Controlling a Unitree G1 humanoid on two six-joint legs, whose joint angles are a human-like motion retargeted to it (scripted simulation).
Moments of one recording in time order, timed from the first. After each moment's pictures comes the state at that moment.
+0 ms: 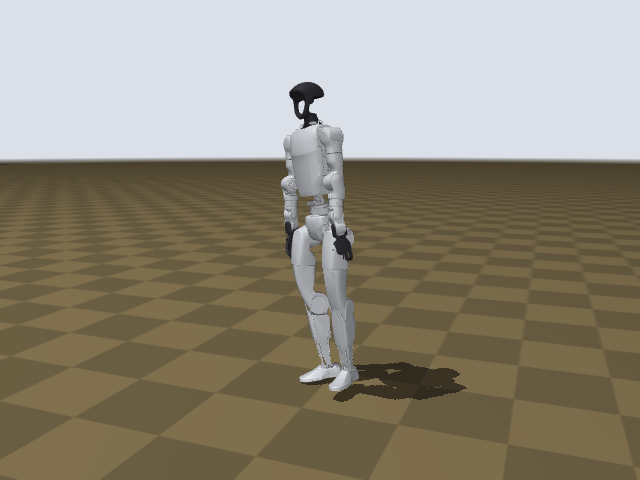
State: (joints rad) left arm 0.00 0.03 0.03 1.44 0.29 0.26 -0.20; right arm -0.04 -0.17 -0.12 1.58 -0.38 0.09 0.07; waist -0.02 0.01 -0.14; left_leg -0.08 -0.05 0.39 0.07 -0.18 0.03; right_leg -0.08 -0.09 -0.47 0.04 -0.03 0.01
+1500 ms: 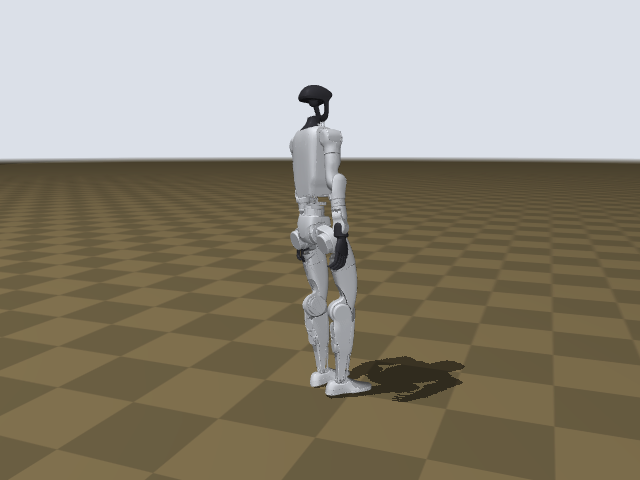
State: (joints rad) left arm -0.07 0.04 0.17 1.45 0.11 0.28 -0.16; right arm 0.02 -0.13 -0.07 1.47 -0.56 0.07 0.12; waist -0.03 -0.02 -0.02; left_leg -0.16 -0.11 0.08 0.05 -0.06 0.00; right_leg -0.22 -0.05 -0.25 0.18 -0.05 0.03
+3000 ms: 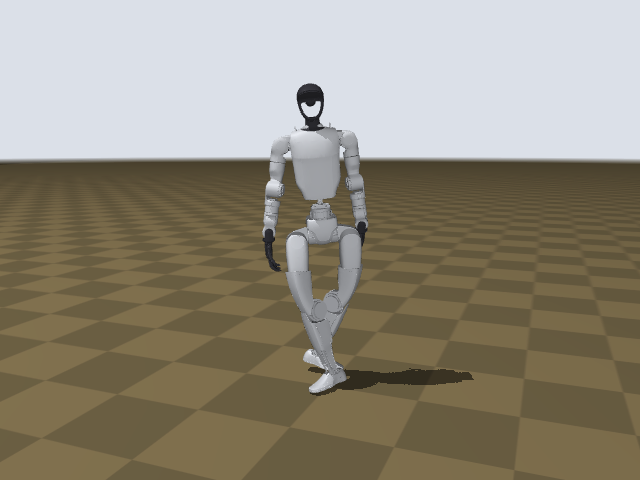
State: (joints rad) left arm 0.08 0.06 0.13 1.52 0.26 0.33 -0.24; right arm -0.03 -0.22 -0.25 1.55 -0.26 0.06 0.15; waist -0.06 0.02 -0.12; left_leg 0.14 -0.04 1.01 0.19 -0.22 -0.04; right_leg -0.13 -0.04 -0.94 0.13 -0.19 -0.01
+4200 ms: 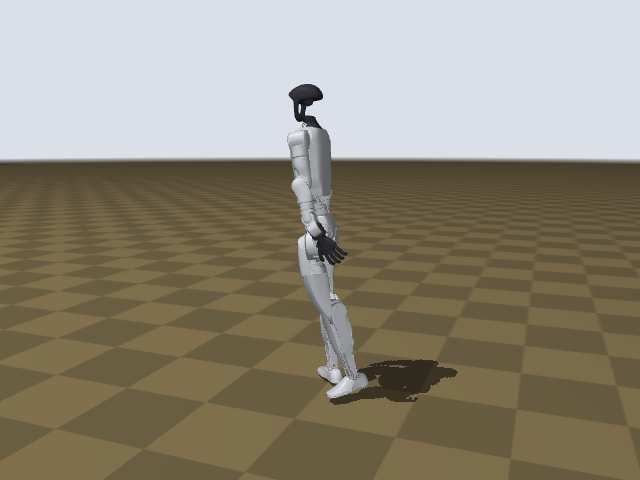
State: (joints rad) left arm 0.09 0.07 0.17 1.64 0.26 0.36 -0.21; right arm -0.02 -0.14 -0.08 1.46 -0.44 0.07 0.14; waist -0.04 0.04 -0.13; left_leg 0.10 0.04 0.83 0.00 -0.13 -0.03; right_leg -0.09 -0.09 -0.89 0.03 -0.05 0.00
